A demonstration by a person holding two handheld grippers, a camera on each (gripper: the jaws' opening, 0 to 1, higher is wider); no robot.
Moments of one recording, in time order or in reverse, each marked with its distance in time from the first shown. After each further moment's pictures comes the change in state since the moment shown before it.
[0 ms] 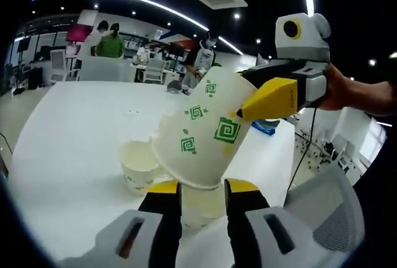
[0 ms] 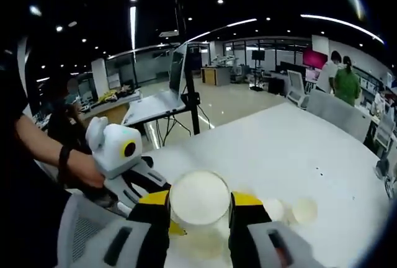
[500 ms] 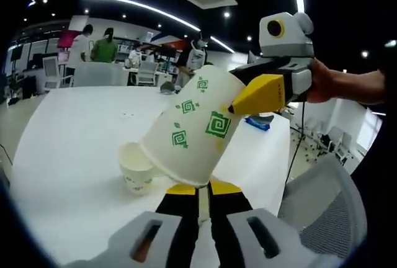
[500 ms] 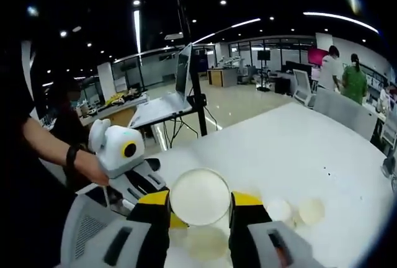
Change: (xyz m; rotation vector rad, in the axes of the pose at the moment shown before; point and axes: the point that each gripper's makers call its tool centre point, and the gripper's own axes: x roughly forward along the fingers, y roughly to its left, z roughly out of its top) left arm -0.005 -0.004 -0.004 0.056 0.013 -0.031; right arm 0.001 -0.001 0.000 0.021 -0.015 0.047
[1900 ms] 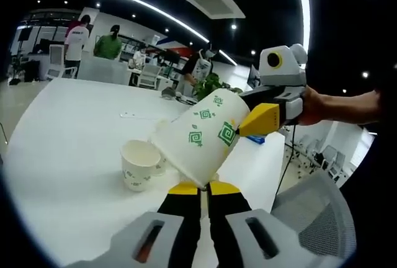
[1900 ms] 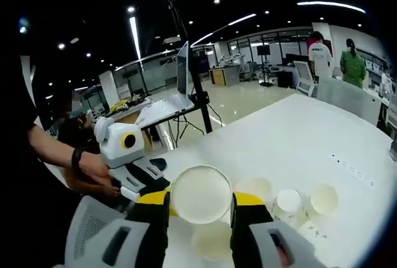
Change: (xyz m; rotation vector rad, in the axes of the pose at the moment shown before) left arm -0.018 -0.007 0.010 -0.110 -0.070 -0.025; right arm 0.002 0.003 -0.013 0.068 -0.006 0.037
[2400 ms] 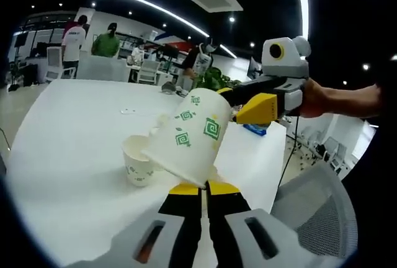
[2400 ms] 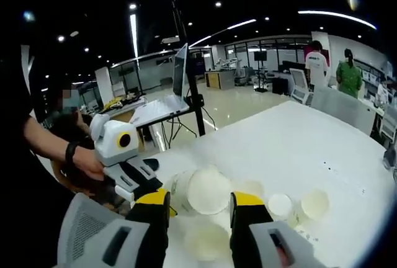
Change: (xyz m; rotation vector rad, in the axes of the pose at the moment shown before) left arm -0.004 0.002 -0.010 0.035 0.061 0.014; right arm 0.000 -0.004 0.002 -0.051 -0.016 -0.029
